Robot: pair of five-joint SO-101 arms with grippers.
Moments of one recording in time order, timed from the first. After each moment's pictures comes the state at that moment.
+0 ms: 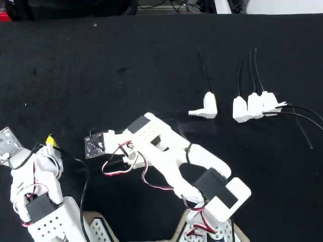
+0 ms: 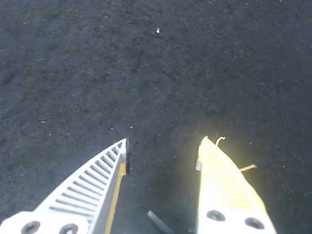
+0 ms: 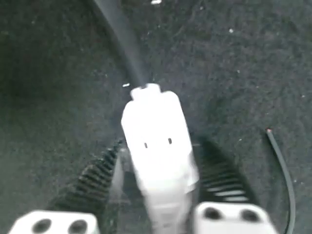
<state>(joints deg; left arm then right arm) -37.9 -104.0 88.0 59.6 5.4 -41.7 5.2 31.5 59.6 57.2</state>
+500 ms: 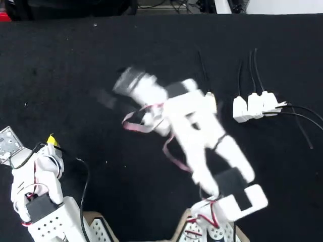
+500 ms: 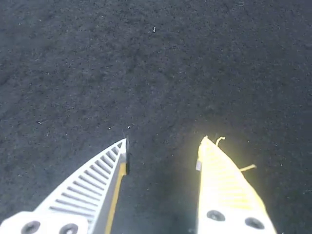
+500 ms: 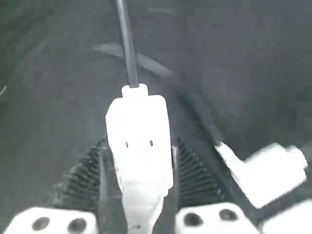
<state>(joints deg) -37.4 -104.0 88.0 59.6 5.4 -18.9 1.1 12.8 72.3 27.7</state>
